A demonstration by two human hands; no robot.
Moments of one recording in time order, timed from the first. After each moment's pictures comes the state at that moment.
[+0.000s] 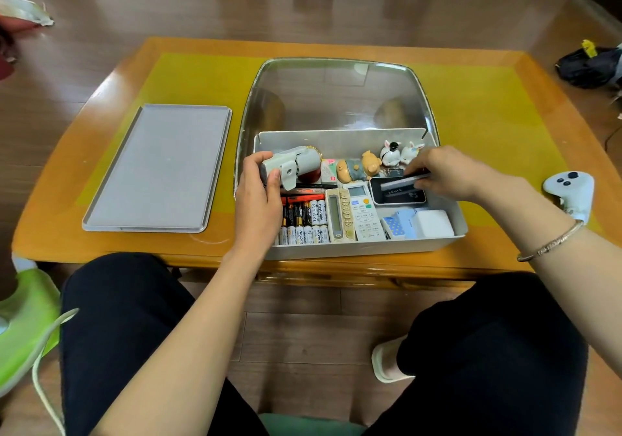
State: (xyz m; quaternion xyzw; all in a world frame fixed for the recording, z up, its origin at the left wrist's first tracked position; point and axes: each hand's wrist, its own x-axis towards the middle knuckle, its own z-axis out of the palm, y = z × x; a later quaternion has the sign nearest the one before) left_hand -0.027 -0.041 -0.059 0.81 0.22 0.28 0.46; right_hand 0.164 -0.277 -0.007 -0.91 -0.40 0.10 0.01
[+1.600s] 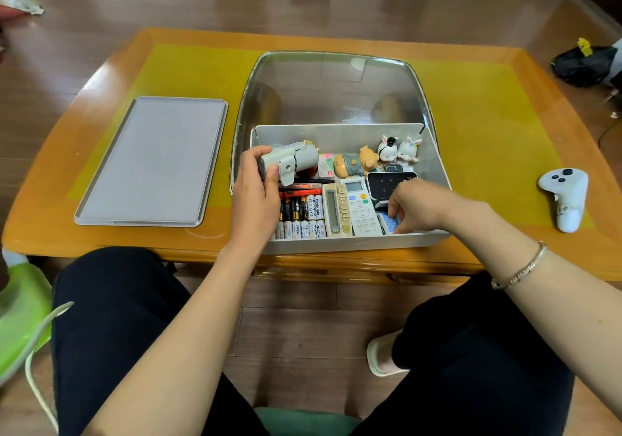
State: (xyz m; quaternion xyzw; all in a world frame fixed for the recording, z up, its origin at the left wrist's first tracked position) left_hand -0.027 -0.040 -0.063 0.82 0.21 0.29 0.44; right_hand 0.122 -0.260 -0.037 -0.90 -0.38 0.21 -0.06
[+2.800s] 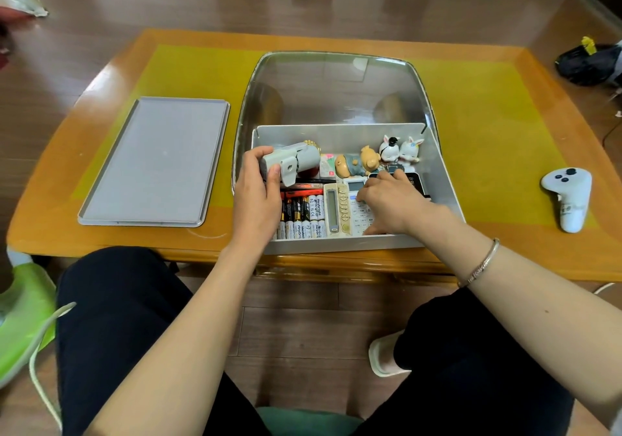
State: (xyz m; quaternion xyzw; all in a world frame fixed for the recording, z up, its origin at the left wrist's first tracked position) left_hand -0.028 -0.041 -0.061 0.82 0.21 0.29 0.45; right_hand 0.104 -0.224 -0.054 -0.87 -0.45 0.09 -0.18
